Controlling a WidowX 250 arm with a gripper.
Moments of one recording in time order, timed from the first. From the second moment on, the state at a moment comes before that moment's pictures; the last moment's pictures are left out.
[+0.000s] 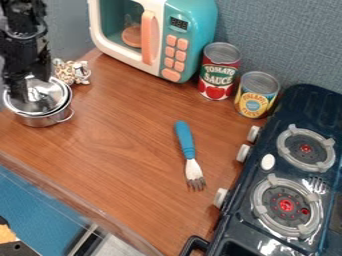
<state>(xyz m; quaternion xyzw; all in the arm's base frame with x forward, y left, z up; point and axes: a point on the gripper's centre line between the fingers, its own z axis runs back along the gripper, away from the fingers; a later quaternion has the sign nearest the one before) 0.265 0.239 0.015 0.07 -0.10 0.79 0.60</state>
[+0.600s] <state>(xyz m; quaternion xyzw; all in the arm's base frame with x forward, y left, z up) 0.271 0.234 0.008 0.08 -0.08 0.78 0.61</state>
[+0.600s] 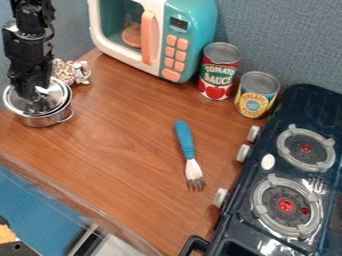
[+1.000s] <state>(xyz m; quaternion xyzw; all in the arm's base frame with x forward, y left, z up) 0.275 0.235 0.004 0.08 -0.07 0.78 0.62</state>
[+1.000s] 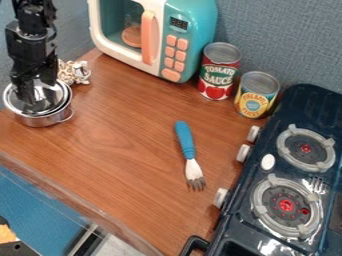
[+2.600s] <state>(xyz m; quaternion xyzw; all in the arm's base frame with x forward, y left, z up) 0.296 0.154 0.096 0.04 -0.19 0.67 0.72</state>
